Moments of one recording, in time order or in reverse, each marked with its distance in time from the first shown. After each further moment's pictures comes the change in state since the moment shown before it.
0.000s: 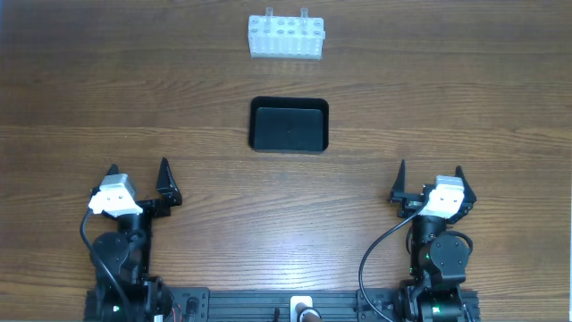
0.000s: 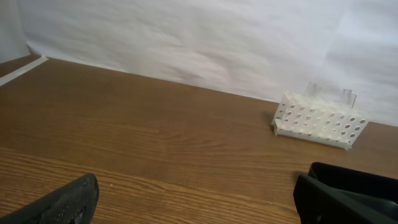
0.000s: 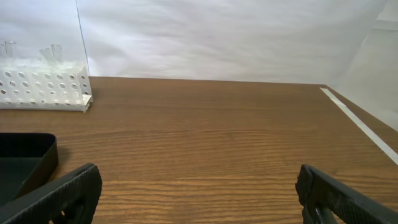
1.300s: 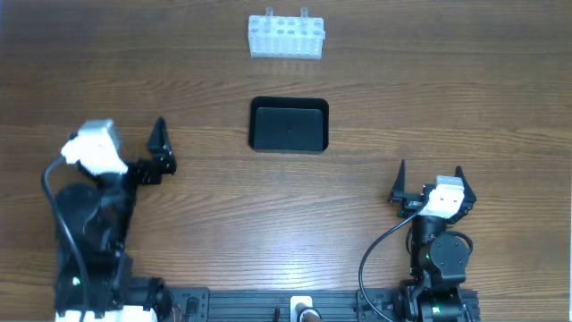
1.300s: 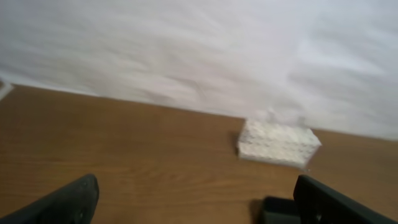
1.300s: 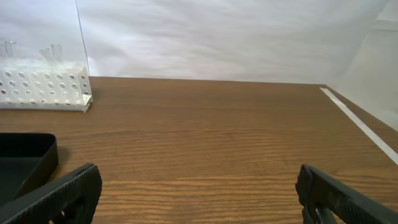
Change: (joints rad) left arm -0.122 0.562 0.579 -0.112 0.003 0.000; right arm 0.000 0.000 0.000 0.000 0.000 0.000
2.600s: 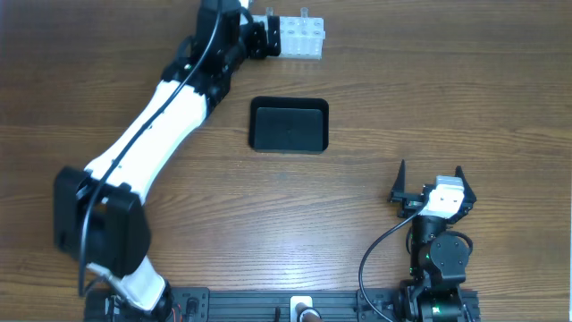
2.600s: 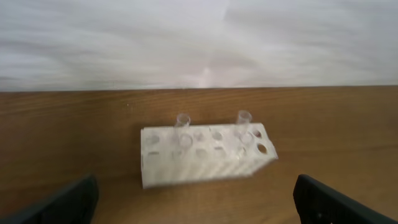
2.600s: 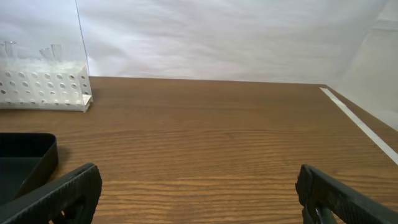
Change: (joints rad) left arm -0.330 1.287 0.913 0.049 -0.064 -0.080; right arm 0.000 0.000 0.000 0.000 0.000 0.000
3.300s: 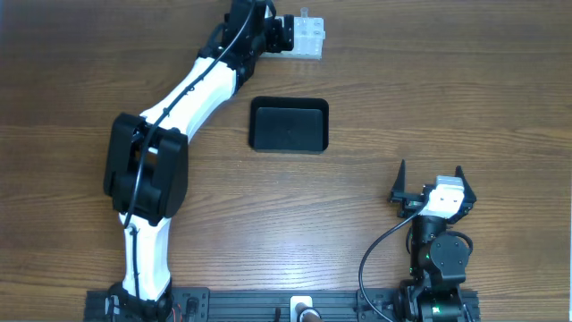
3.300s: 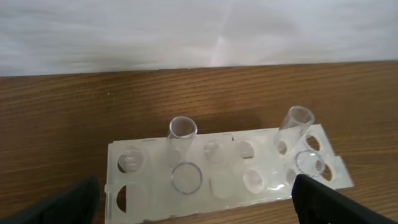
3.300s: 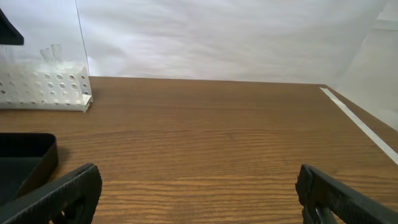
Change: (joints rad) left arm -0.007 0.333 0.219 0.024 -0.013 0.034; right arm 0.000 0.000 0.000 0.000 0.000 0.001
